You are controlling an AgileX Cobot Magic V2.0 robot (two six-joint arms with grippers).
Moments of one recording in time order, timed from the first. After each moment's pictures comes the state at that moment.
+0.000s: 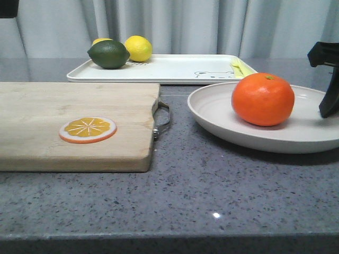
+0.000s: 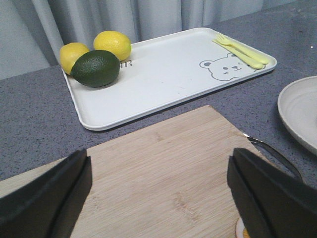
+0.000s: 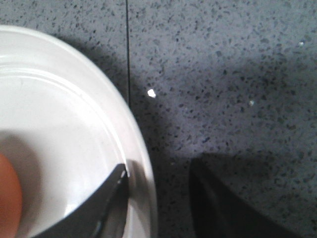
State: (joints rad) left arm -0.48 0.85 -0.51 -0.85 -0.03 0.88; right arm 0.14 1.35 -0.78 0.24 0.46 0.08
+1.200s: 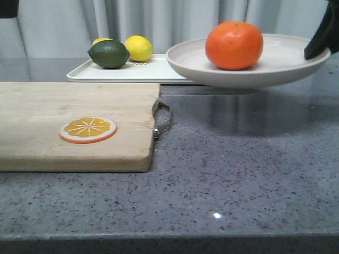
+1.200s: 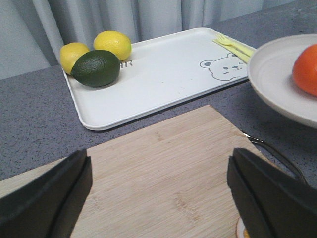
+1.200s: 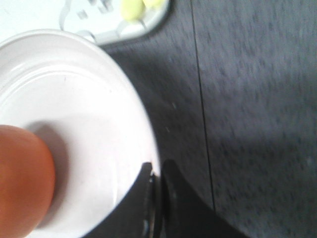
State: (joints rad) left arm -0.48 0.85 -0.51 -0.85 -0.03 0.88; right arm 0.14 1.34 -0.99 0.39 0.55 0.09
